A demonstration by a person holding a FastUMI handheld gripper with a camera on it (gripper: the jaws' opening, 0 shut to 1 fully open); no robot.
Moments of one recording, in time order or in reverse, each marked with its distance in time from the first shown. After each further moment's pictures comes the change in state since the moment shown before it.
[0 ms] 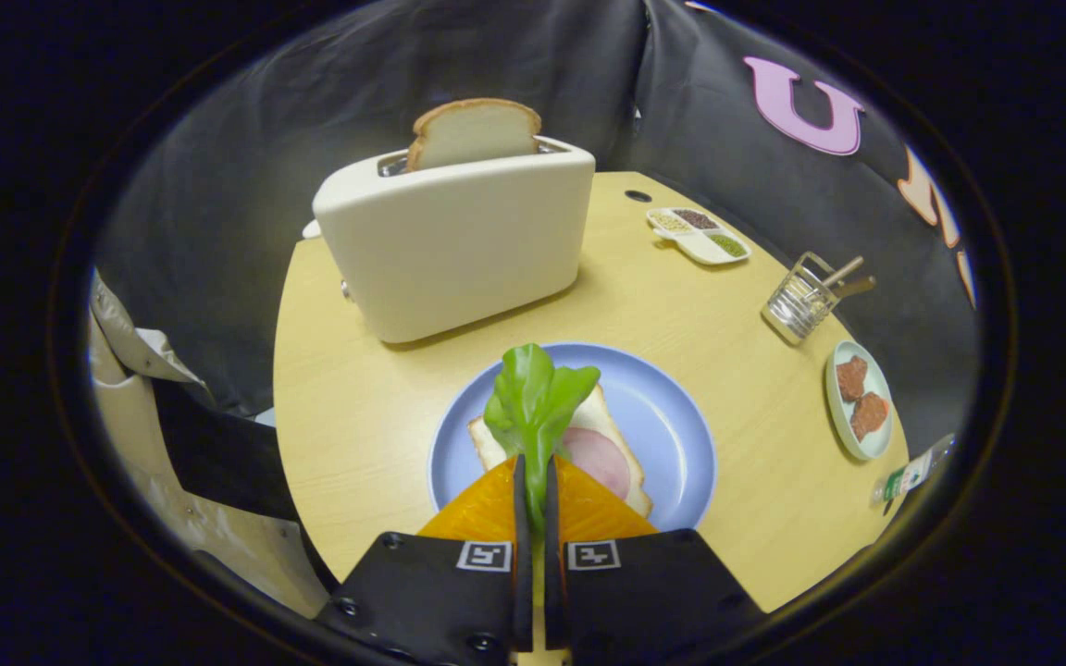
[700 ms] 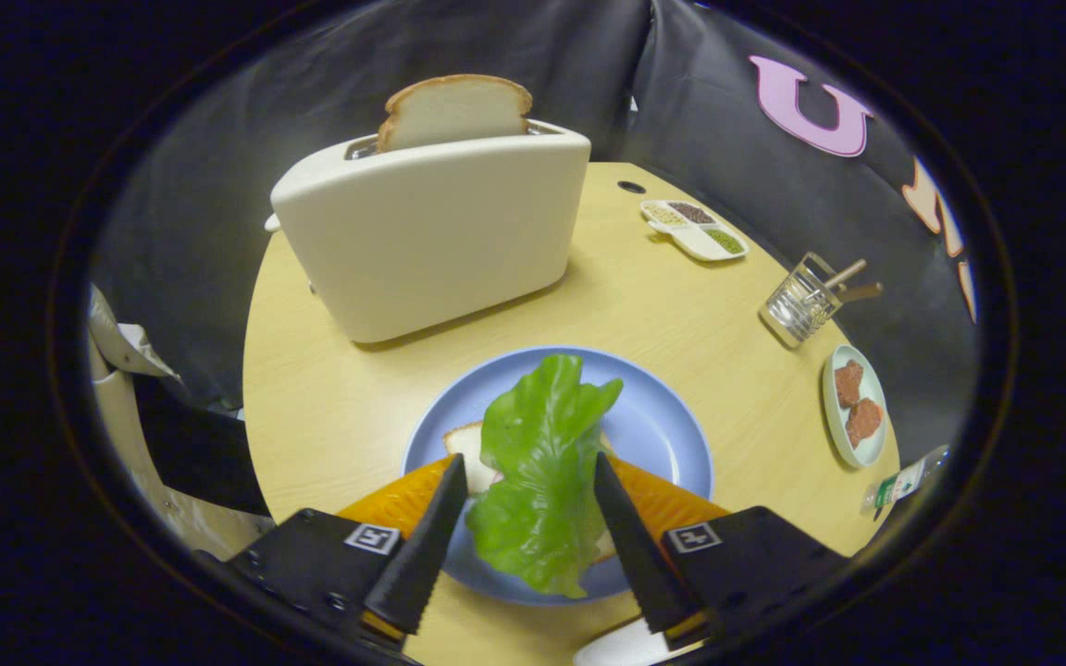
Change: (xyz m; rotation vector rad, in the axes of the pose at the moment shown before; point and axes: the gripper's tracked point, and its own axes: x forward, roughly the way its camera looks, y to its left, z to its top) arm 0.016 -0.008 0.005 -0.008 0.030 -0.050
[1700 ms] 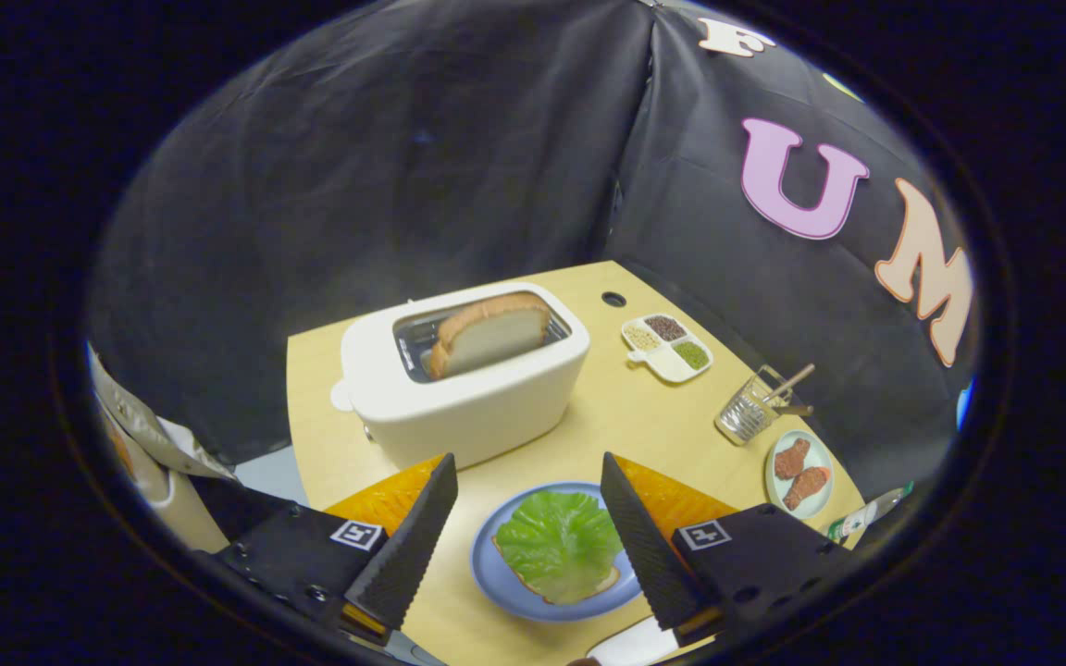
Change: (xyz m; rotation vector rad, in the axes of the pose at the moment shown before) arm -0.083 0.027 0.148 0.037 -0.224 -0.060
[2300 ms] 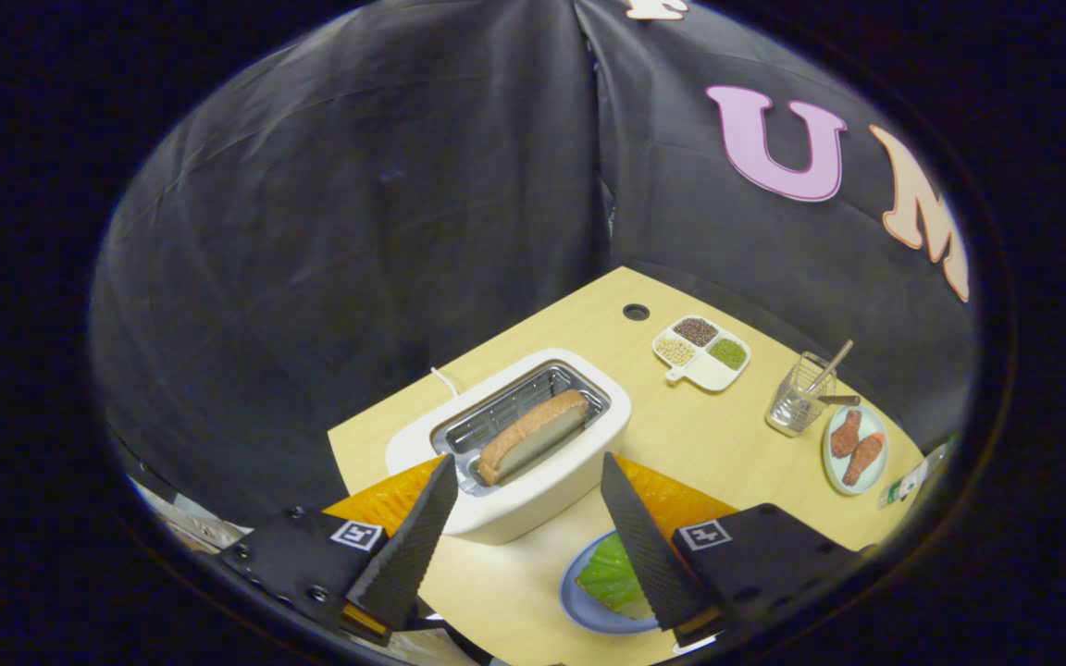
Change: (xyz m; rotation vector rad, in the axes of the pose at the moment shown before) arm 0.029 0.025 0.068 0.272 0.019 0.067
